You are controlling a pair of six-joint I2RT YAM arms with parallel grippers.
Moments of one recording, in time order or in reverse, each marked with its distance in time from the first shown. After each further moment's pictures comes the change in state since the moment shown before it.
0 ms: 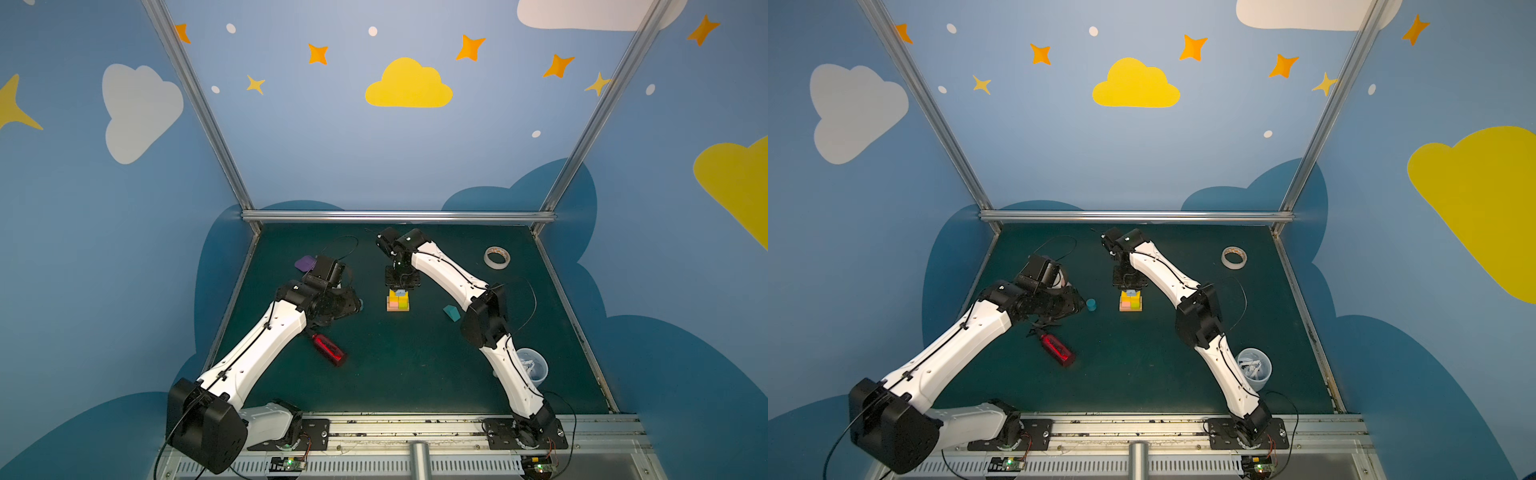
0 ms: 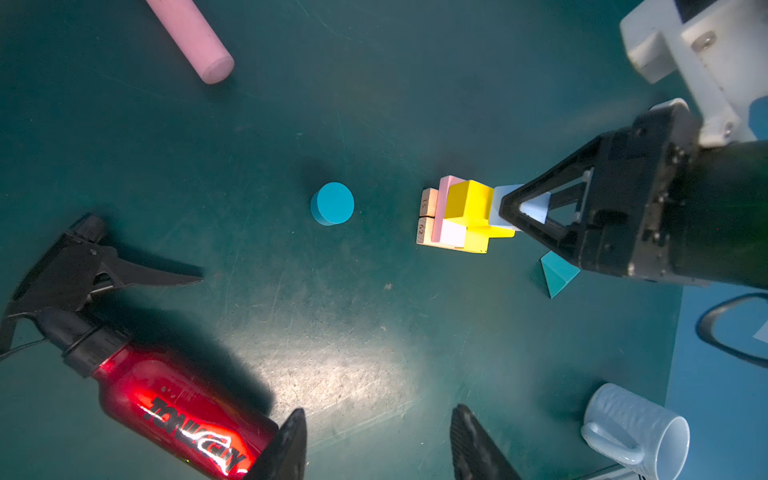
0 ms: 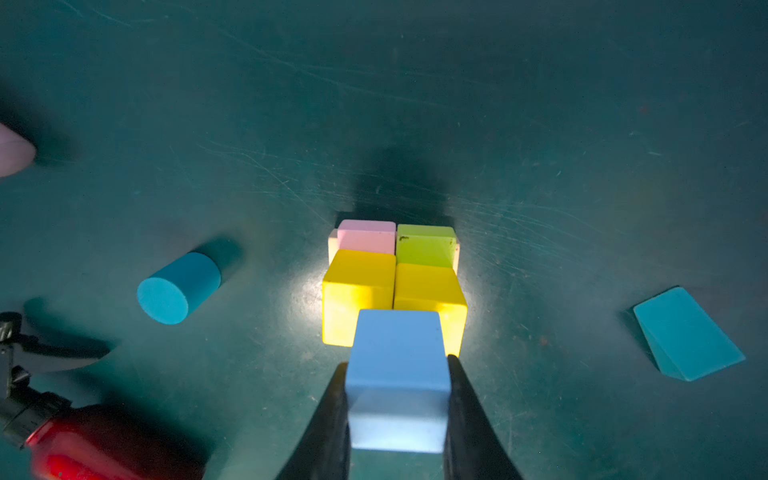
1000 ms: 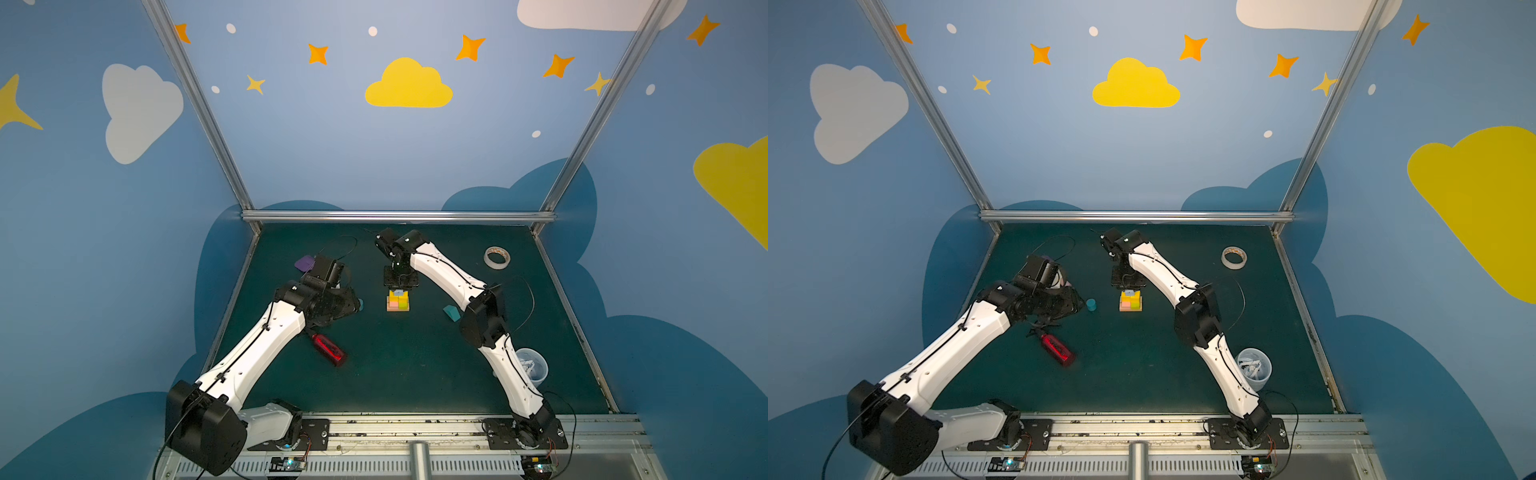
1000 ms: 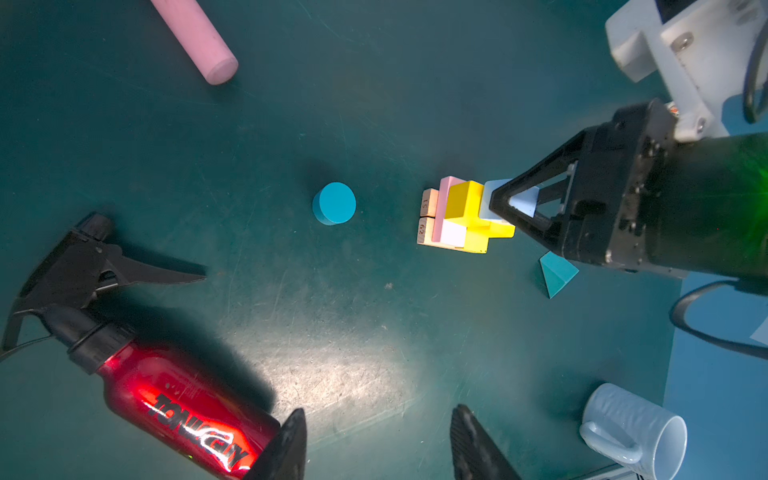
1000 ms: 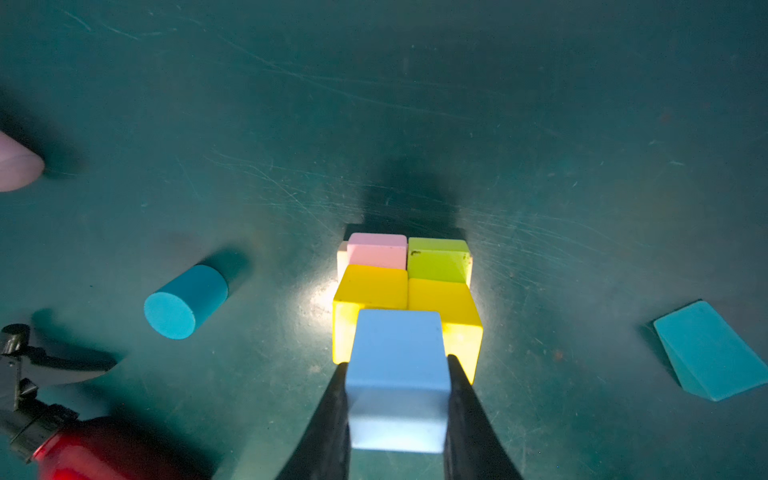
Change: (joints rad) left arm 0.005 -0.008 0.000 -0.006 0.002 0.000; right arm 0.003 0.009 0.001 0.025 -0.003 0.008
